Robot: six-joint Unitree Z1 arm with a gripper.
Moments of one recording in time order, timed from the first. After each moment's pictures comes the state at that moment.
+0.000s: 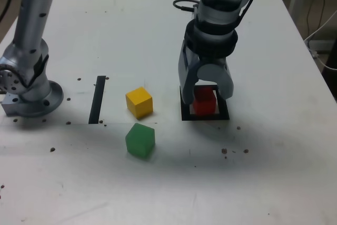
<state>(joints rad) -0.12 2.07 -1.55 1.21 0.06 -0.22</state>
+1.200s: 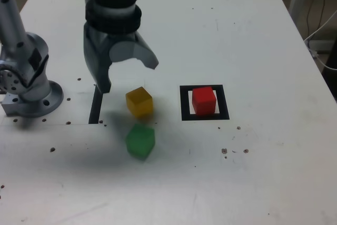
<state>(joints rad) -0.12 1.63 -1.06 1.21 -0.06 -0.61</state>
